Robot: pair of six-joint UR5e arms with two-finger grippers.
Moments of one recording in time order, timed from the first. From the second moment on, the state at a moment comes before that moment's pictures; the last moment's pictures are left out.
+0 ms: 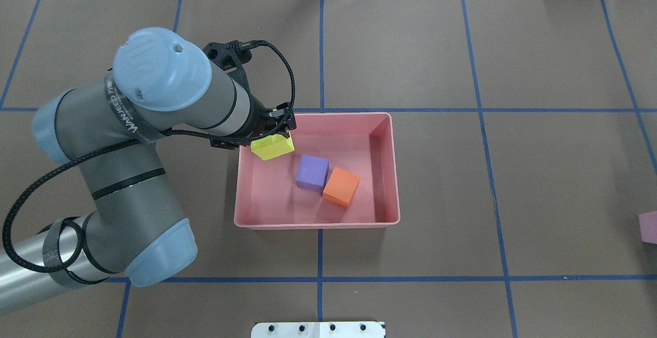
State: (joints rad) left arm -0.58 -2.22 -1.93 -1.55 -1.86 -1.49; right arm 1.29 -1.90 1.71 -1.32 2.44 0.39
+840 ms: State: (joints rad) left arm -0.51 -2.24 -1.93 -1.55 -1.80 -1.54; right arm 1.24 -1.89 1.72 -1.31 2.46 0.39
